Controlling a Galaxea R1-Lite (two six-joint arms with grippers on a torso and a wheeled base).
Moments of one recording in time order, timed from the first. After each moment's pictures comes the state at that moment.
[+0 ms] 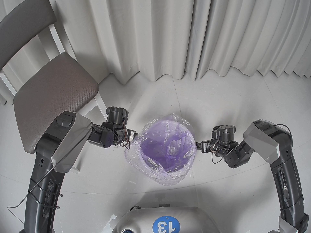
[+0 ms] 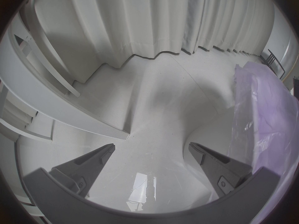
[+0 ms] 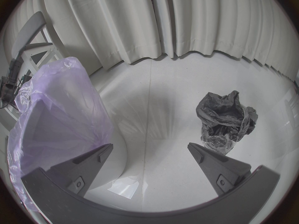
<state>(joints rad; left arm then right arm) -0.32 2.61 -1.77 -0.21 0.15 0.08 0.22 2.71 -1.39 -0.86 0.06 0.10</state>
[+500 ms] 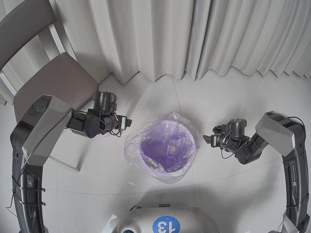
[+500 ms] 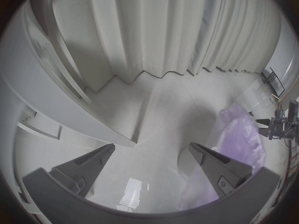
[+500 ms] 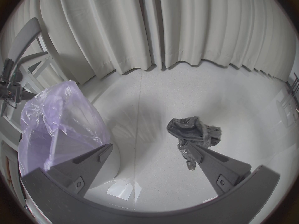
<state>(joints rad) -0.29 2.37 -1.58 -0.25 0.12 0.01 0.18 2.55 -1.21 -0.91 0.01 0.10</state>
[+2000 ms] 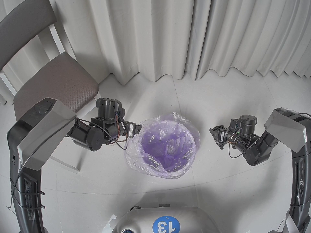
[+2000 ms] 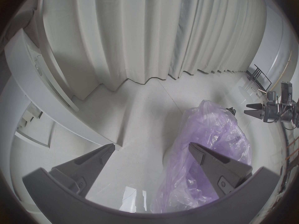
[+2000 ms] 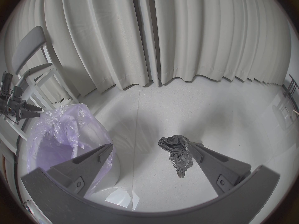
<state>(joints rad) -0.36 2.31 -1.36 -0.48 0.06 0.05 0.17 2.43 -1.02 -1.09 0.00 0.09</state>
